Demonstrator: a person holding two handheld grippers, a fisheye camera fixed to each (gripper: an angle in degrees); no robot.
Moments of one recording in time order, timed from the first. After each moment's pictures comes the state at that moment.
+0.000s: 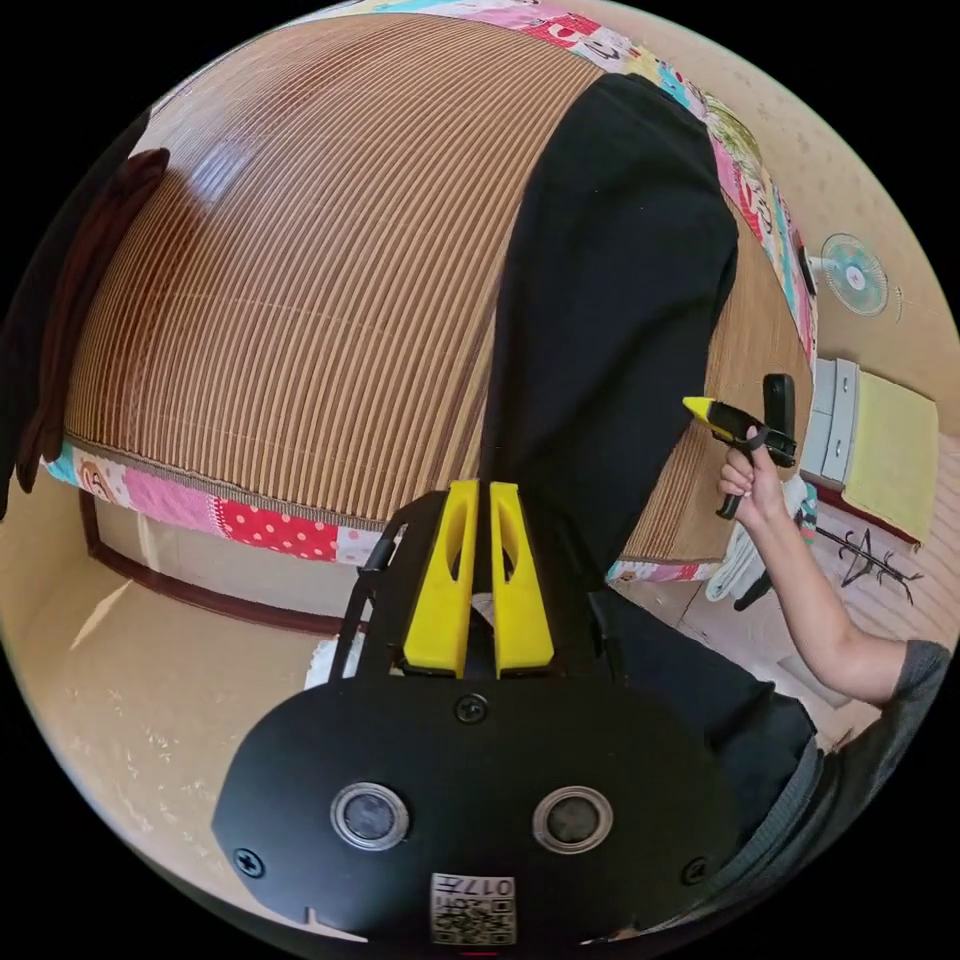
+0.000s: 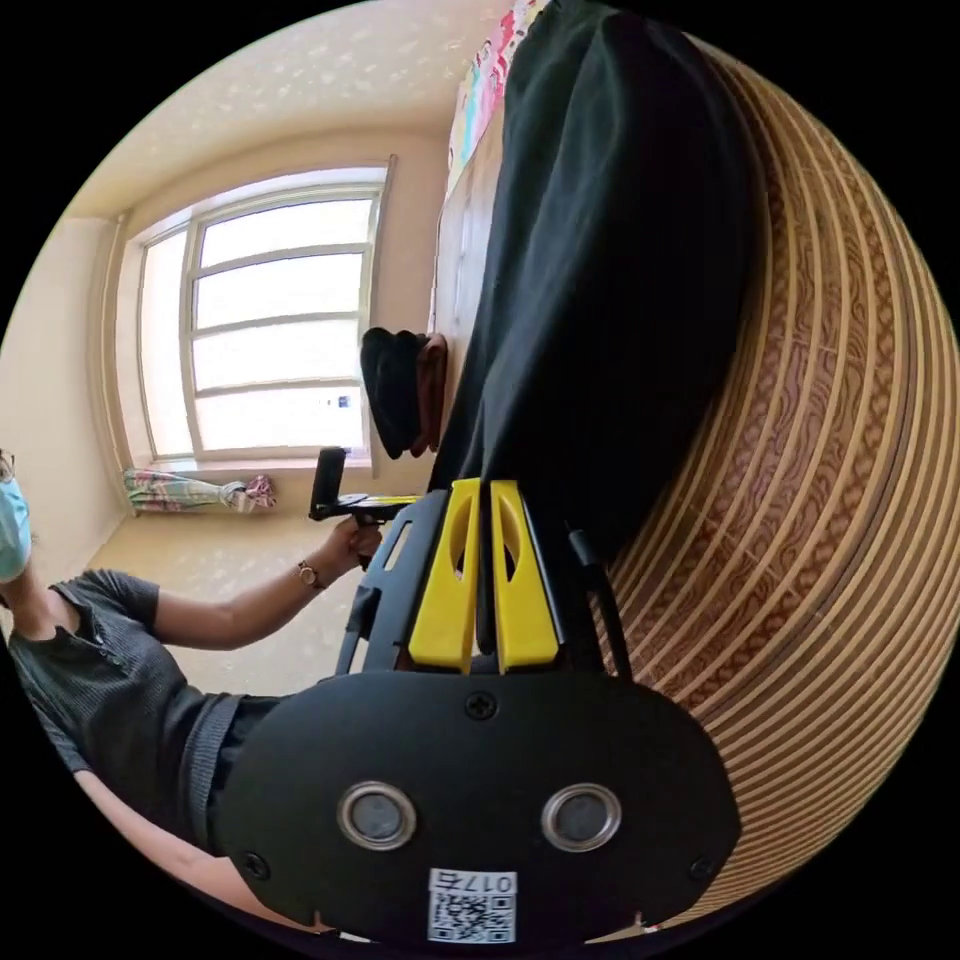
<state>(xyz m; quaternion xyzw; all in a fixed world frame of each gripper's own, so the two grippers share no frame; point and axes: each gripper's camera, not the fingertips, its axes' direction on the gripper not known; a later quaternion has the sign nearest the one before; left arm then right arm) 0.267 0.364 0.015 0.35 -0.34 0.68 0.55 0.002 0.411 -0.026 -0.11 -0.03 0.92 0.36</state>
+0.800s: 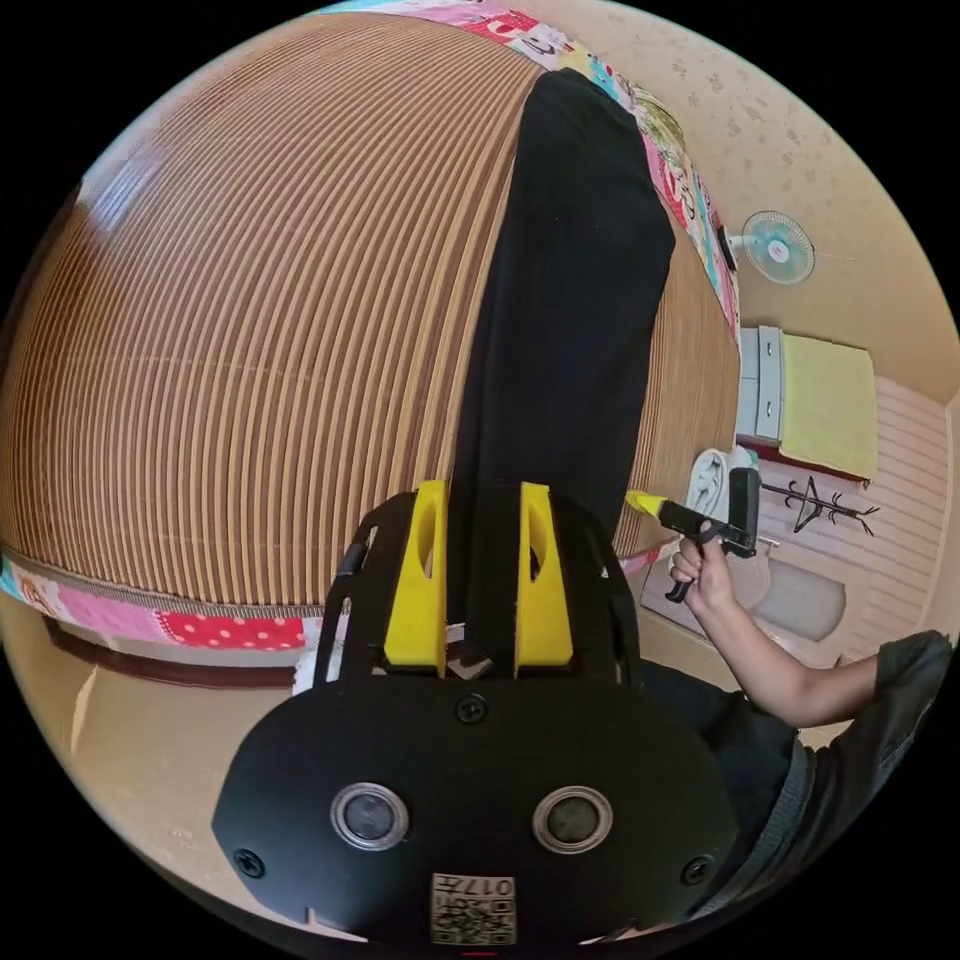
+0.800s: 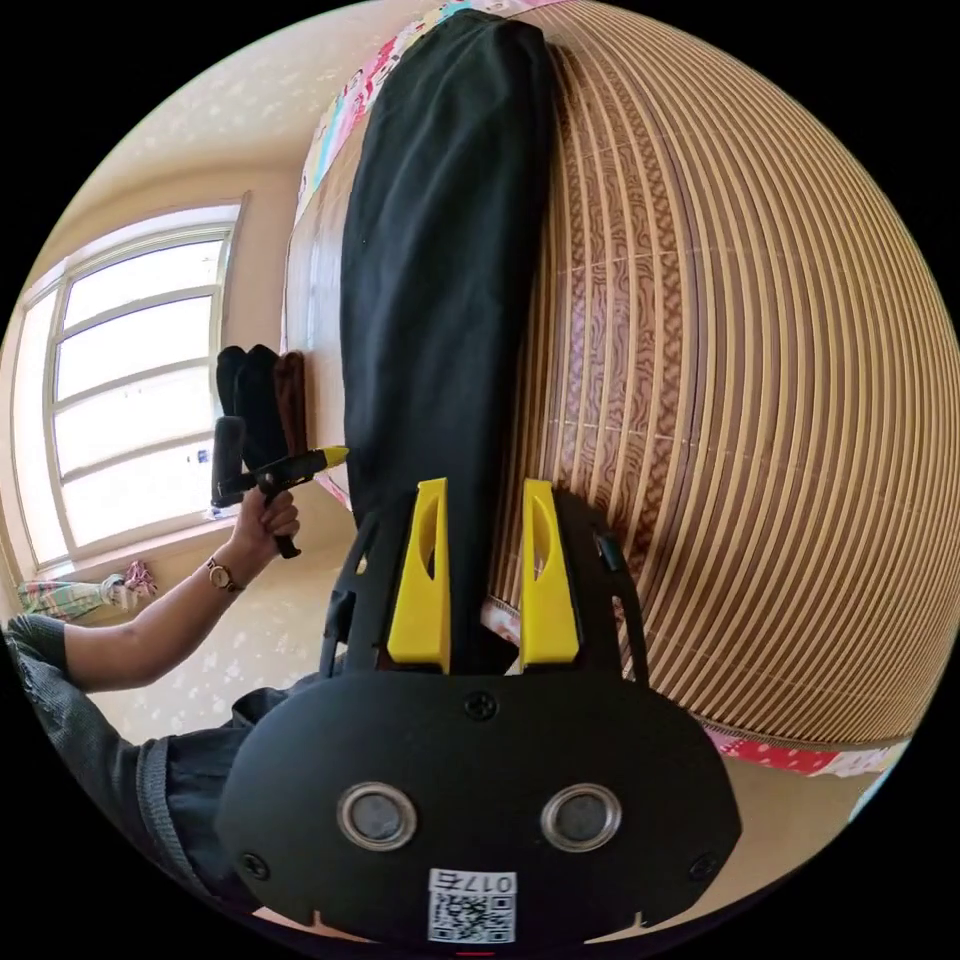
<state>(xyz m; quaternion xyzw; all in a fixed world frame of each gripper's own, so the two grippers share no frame) 0.314 0.354 0.031 0.28 -0.33 0.73 0.53 -0.028 0.353 0.043 -0.30 0.10 0.92 0.23</state>
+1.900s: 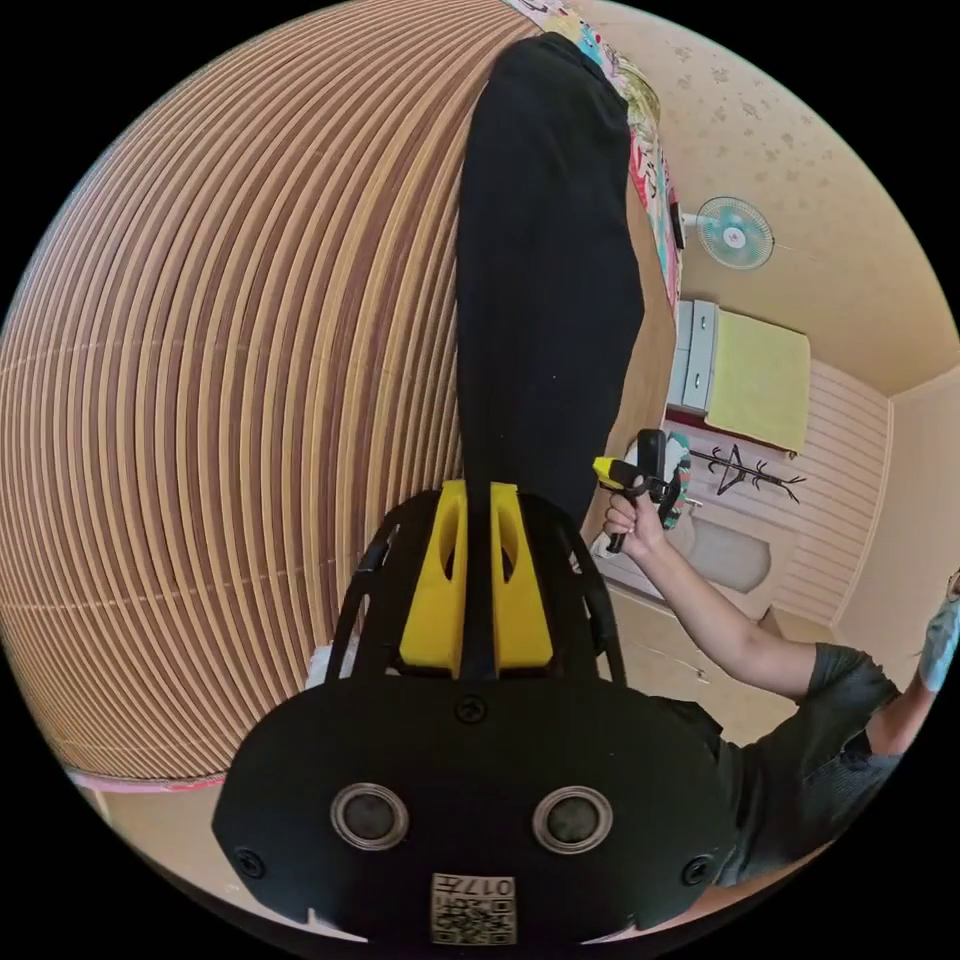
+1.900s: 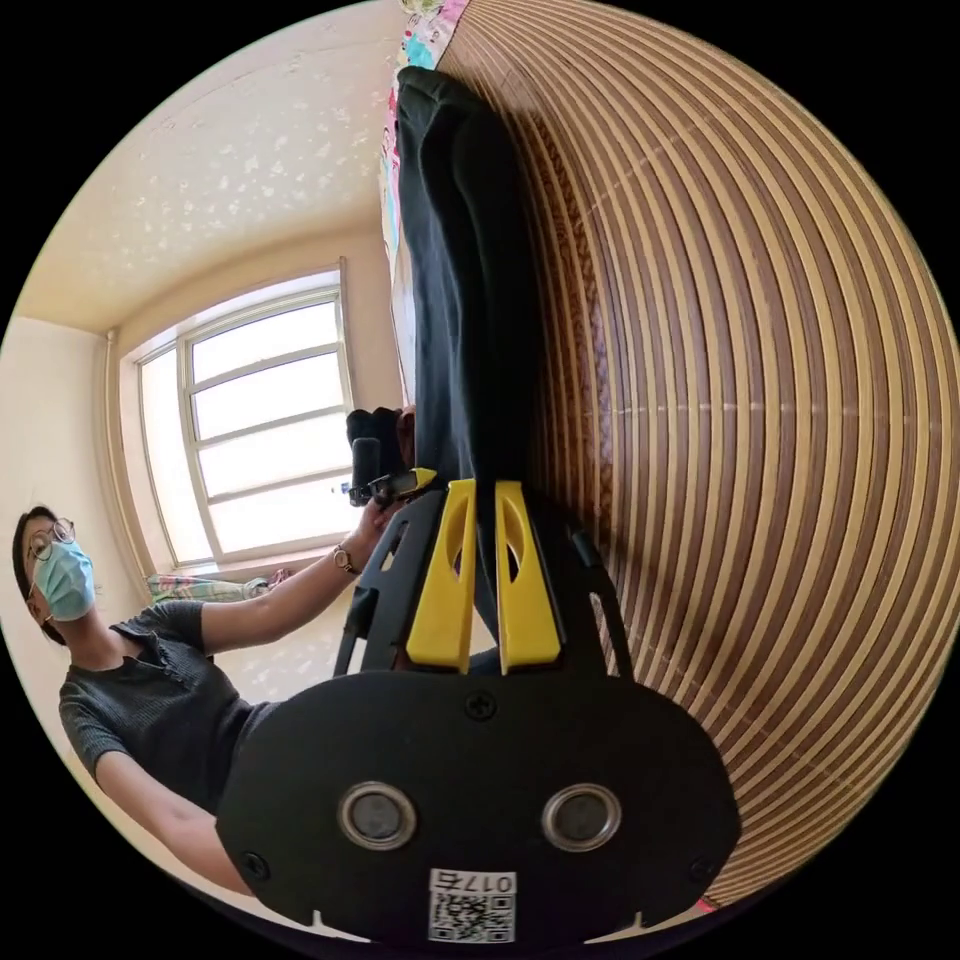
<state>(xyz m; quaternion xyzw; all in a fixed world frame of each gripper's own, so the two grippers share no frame) 0.381 0.333 0.074 0.13 -0.28 0.77 0.56 0.010 0.395 -0.010 -0.05 0.06 0.96 0.26</state>
